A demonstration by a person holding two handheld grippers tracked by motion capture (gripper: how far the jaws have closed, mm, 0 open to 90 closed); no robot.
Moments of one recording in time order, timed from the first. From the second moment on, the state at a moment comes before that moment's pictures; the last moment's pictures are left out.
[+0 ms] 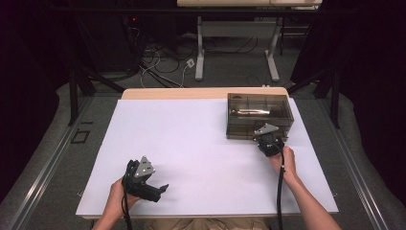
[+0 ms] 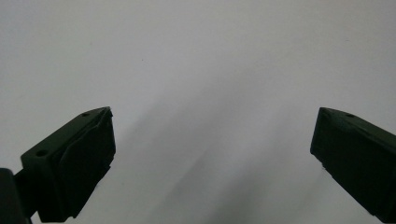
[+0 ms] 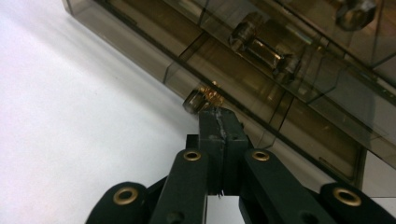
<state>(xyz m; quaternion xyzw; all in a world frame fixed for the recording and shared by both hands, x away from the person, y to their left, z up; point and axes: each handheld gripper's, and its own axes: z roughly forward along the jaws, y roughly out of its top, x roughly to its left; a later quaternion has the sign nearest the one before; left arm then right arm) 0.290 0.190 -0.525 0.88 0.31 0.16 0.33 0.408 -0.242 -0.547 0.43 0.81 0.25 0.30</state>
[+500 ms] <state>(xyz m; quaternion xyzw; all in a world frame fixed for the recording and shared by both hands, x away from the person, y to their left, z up) 0.290 0.190 -0.525 0.88 0.31 0.16 0.32 0.414 -0.249 -0.554 0.46 0.79 0.26 0.31</state>
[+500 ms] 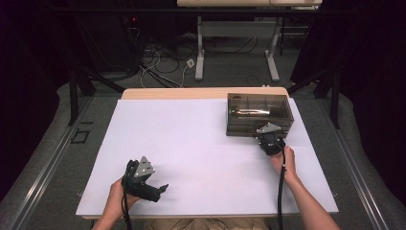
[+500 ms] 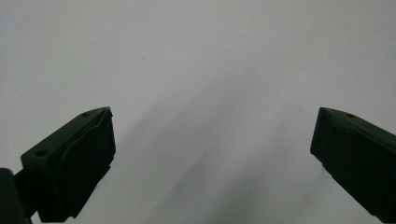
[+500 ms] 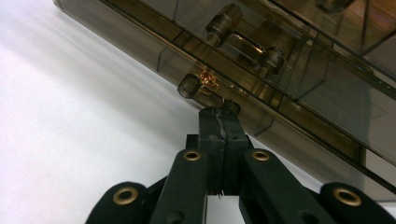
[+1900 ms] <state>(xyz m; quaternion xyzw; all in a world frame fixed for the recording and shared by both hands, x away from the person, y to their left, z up) 0.289 0.190 -0.525 0.88 0.31 0.16 0.32 0.415 -0.253 -0.557 0.46 0.78 0.27 0.32</state>
